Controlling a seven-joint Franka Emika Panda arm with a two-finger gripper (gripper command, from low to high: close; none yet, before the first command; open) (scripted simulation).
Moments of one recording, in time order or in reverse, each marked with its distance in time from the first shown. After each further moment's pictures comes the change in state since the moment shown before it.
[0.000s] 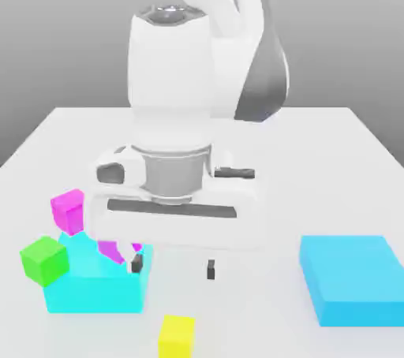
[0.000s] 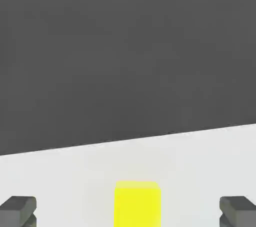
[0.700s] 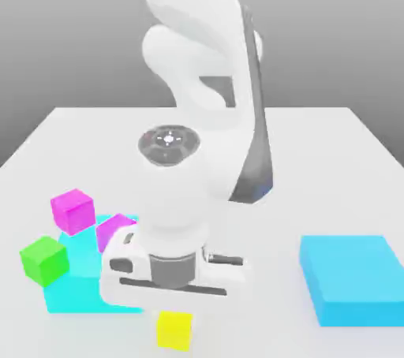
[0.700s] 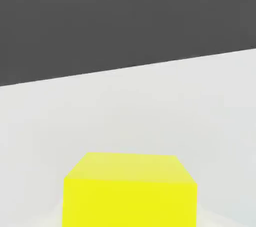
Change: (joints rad) arm -0.011 0.079 -0.006 -0.025 0.014 0.032 0.029
